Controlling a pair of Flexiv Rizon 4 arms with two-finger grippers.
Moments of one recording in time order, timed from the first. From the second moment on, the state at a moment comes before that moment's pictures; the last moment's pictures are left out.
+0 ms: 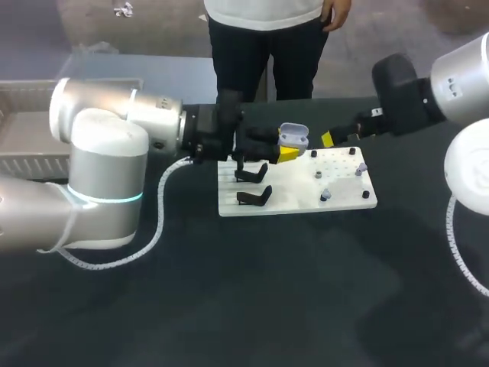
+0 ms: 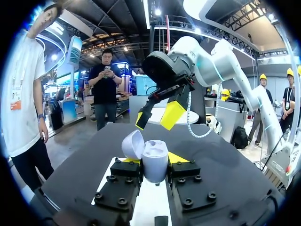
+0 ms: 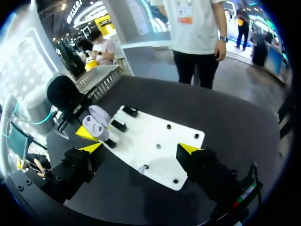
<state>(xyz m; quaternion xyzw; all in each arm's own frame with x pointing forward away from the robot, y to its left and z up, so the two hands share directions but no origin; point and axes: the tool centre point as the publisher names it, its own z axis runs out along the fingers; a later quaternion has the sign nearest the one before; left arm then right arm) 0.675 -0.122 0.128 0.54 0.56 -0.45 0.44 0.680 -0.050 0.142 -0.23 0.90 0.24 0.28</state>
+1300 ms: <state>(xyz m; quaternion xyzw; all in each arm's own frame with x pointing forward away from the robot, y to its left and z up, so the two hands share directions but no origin) 0.677 -0.096 0.157 0.52 0.52 -0.47 0.49 0.681 -0.123 0.113 -0.20 0.95 0.06 0.21</state>
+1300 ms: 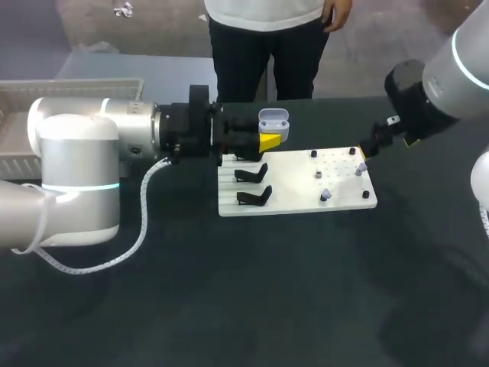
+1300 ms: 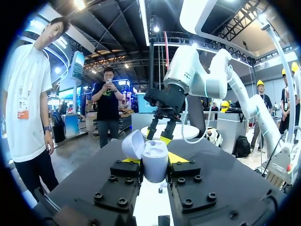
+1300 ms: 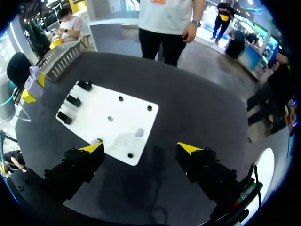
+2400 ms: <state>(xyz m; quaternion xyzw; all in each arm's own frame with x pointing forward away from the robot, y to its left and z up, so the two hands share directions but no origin) 0.677 -0.096 0.157 0.52 0.52 -0.47 0.49 0.681 -0.120 0.071 -0.19 0.97 0.00 0.16</state>
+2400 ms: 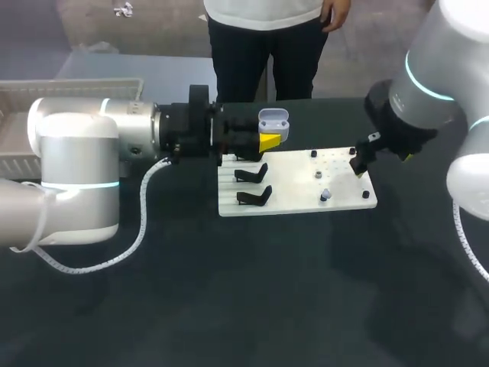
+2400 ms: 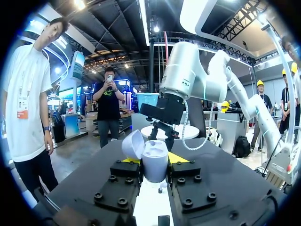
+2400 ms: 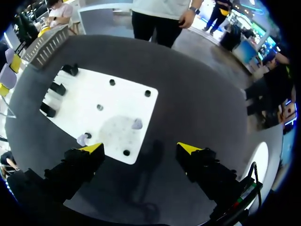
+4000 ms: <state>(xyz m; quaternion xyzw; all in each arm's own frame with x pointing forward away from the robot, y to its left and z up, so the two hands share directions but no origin) 0.677 -0.096 0.157 0.52 0.52 -0.47 0.49 0.709 -0.107 0.030 -0.24 0.97 0.01 0.08</state>
